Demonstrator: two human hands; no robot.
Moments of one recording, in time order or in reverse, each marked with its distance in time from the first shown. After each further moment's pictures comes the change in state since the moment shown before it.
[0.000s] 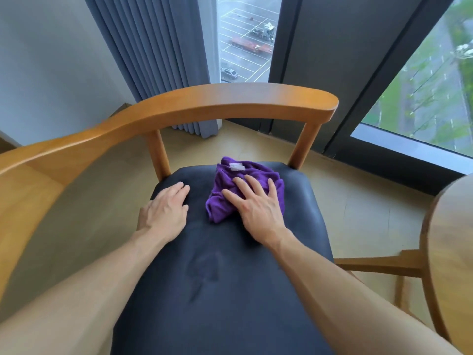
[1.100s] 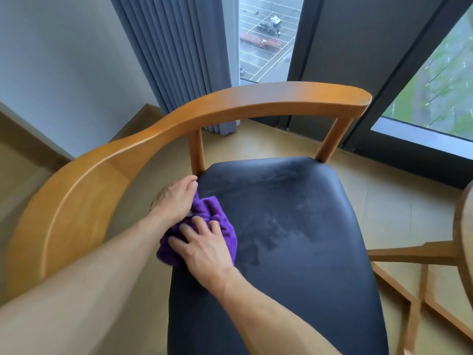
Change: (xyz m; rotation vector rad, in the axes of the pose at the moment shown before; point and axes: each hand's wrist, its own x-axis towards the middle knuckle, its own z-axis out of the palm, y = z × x) left_hand 0.000 -0.065 -0.041 -0.344 -0.088 -0.134; right_hand -0.022 -0.209 -0.012 0.174 -0.067 -0.251
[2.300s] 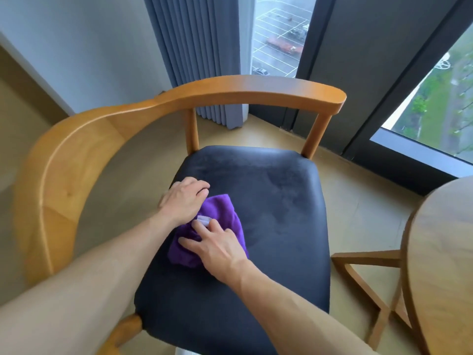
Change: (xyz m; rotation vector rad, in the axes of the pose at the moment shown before) left_hand -0.101 0.058 0.039 0.051 -0.014 0.038; right_hand -0.108 0.047 -0.026 0.012 -0.156 -0.170
